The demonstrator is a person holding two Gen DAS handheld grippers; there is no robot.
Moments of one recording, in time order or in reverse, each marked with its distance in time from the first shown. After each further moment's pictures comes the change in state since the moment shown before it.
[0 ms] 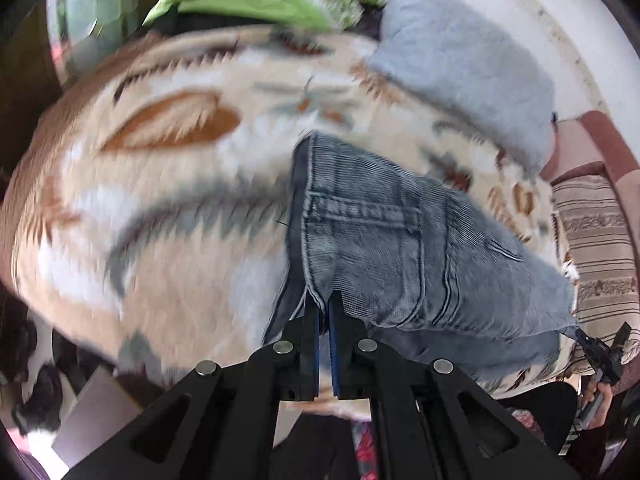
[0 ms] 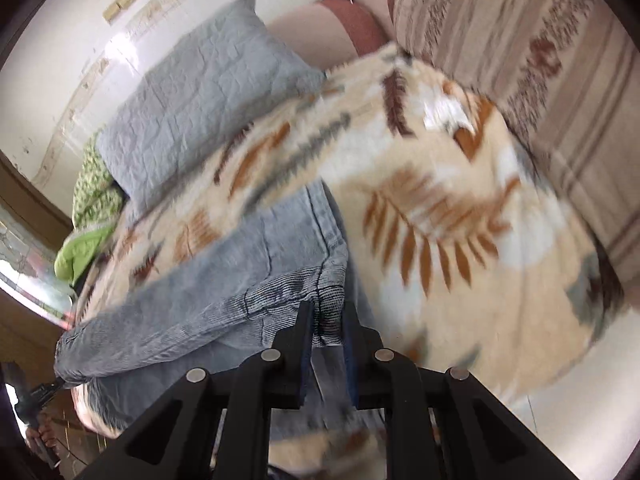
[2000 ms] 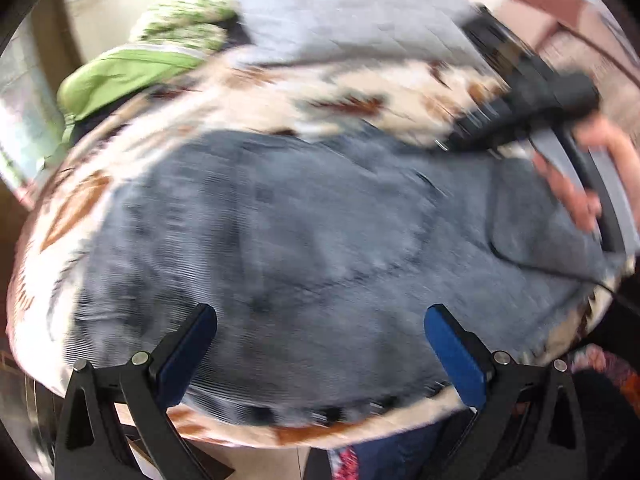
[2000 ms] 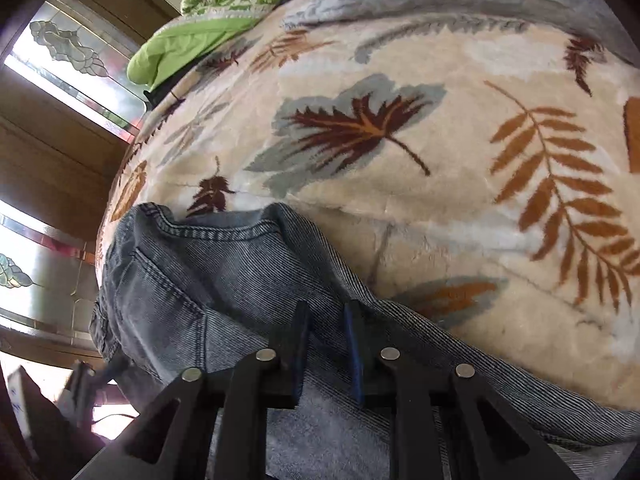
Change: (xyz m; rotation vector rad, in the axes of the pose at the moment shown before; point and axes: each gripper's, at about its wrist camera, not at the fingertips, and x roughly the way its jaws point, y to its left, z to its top) left arm 0.080 -0.171 -0.058 0.387 -0.189 0.187; right arm 0.220 0.325 -0.027 -0.557 0.463 0.290
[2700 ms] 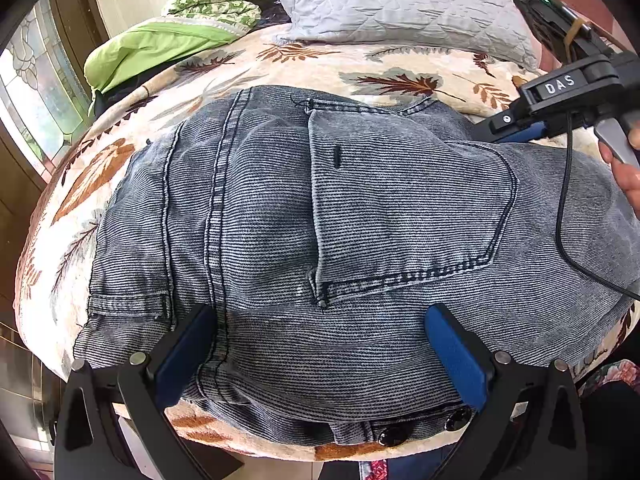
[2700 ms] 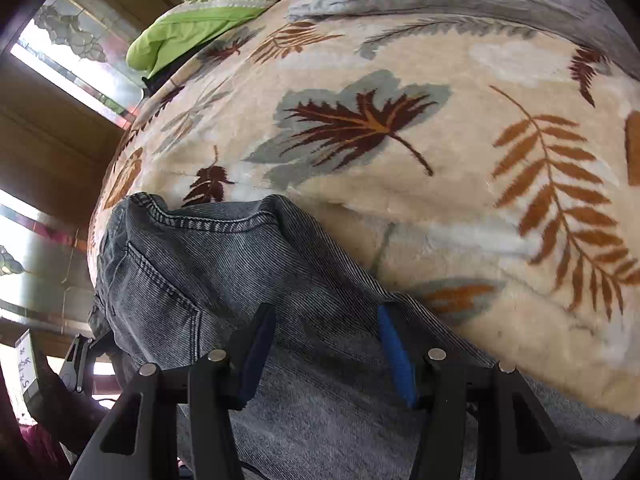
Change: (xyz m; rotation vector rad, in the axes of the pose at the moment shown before) left arm 0.033 0.013 -0.012 -0.032 0.054 0.076; right arm 0.005 0.010 0.009 -0.057 0.032 -0.045
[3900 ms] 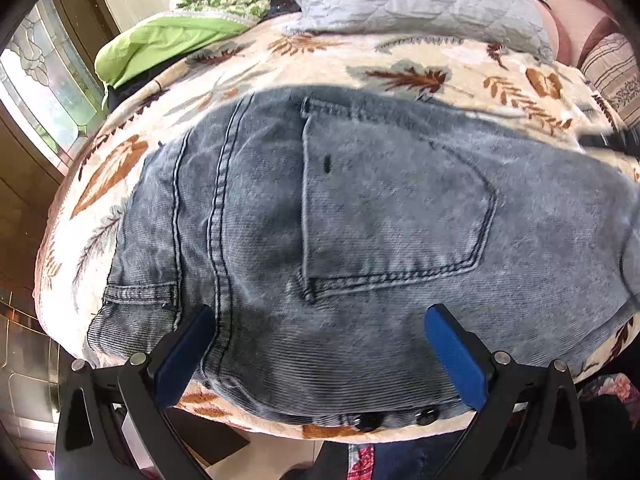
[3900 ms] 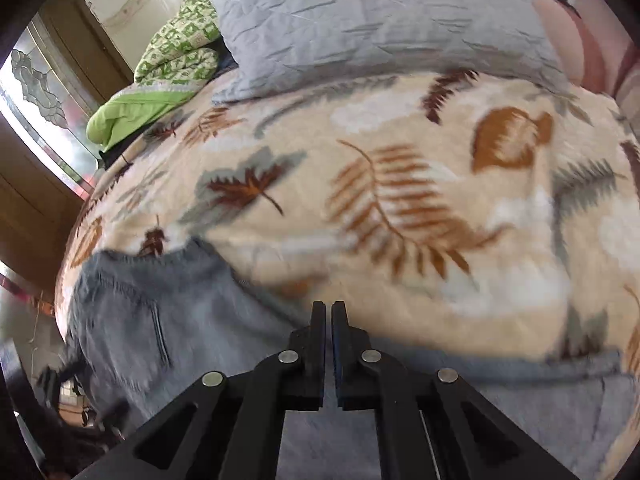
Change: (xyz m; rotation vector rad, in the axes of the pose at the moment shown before) left arm -0.012 -0.014 0.015 -0.018 0.057 0.061; right arm -0.089 -0.062 -0.063 0.155 -0.254 -0.211
